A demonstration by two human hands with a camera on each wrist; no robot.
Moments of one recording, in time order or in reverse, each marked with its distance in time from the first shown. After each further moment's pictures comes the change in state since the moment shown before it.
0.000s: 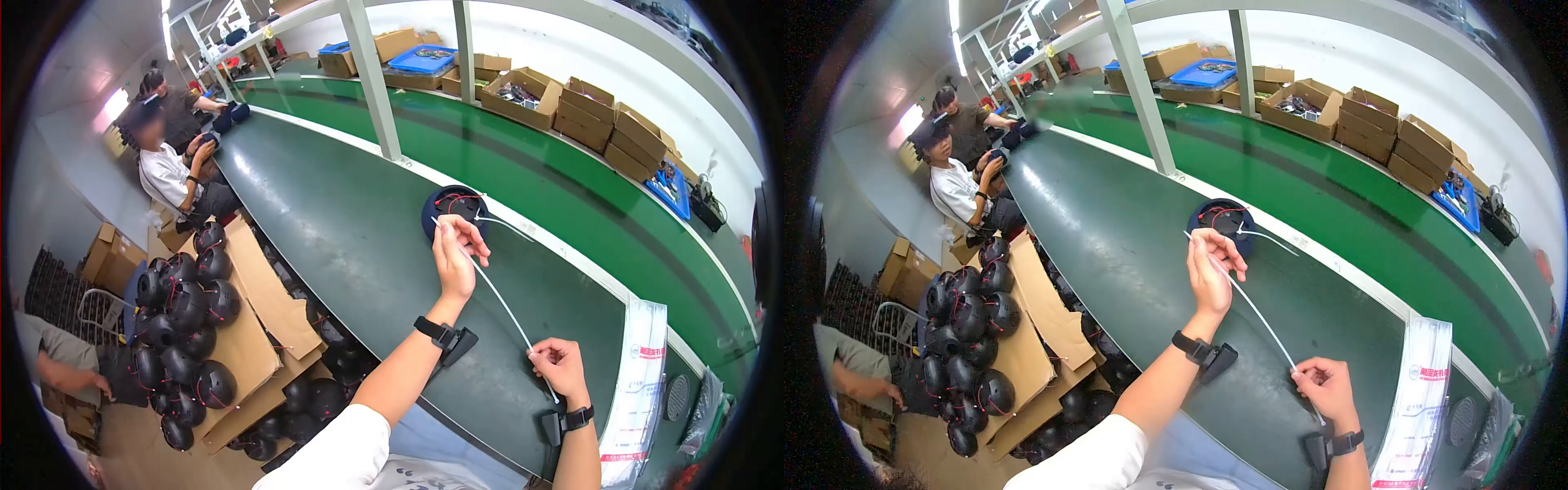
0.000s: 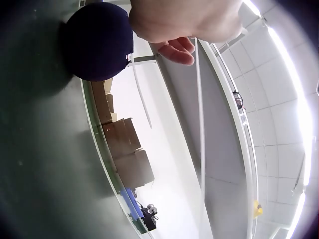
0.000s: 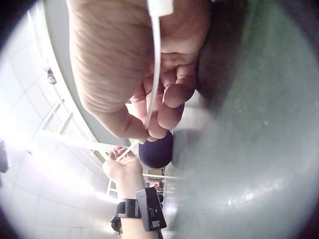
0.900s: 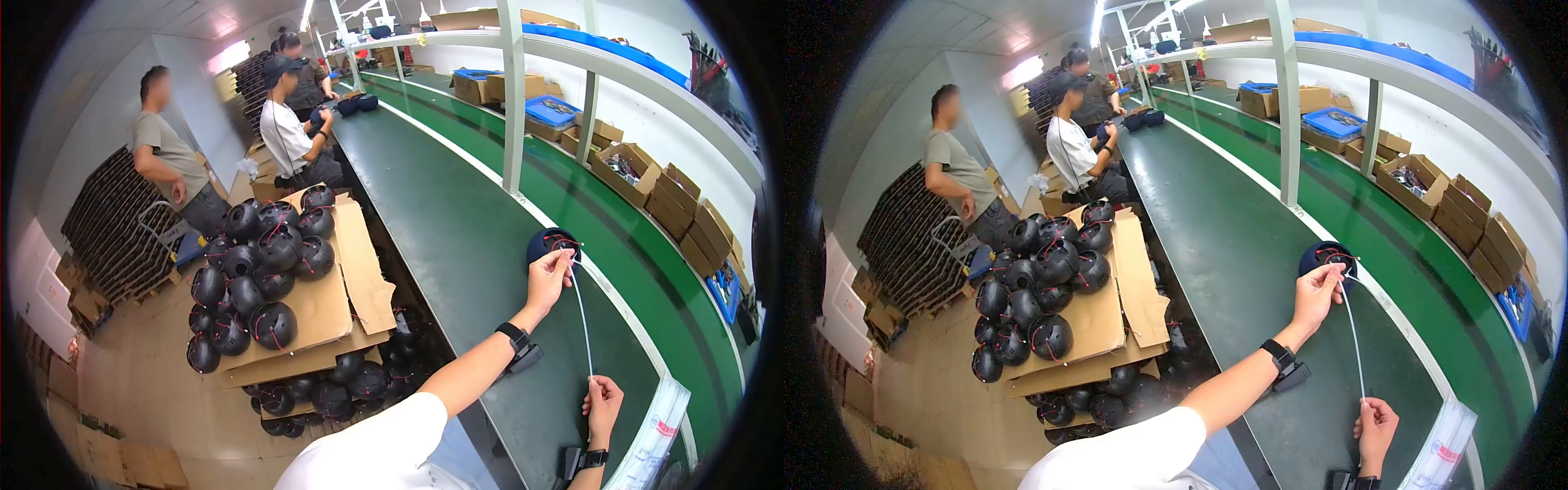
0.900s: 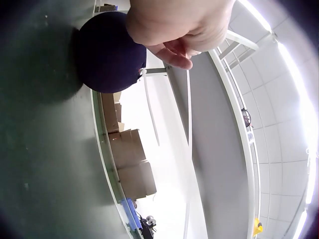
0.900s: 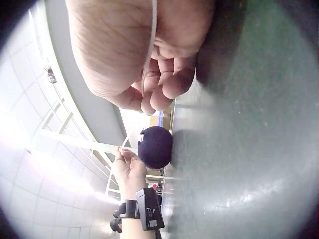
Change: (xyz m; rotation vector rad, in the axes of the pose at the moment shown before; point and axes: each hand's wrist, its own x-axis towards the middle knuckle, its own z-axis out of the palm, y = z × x) left_hand 0.019 -0.036 -0.022 0.016 0.073 -0.065; right_hand 0.007 0.015 -0.005 -0.027 0.189 -0.032
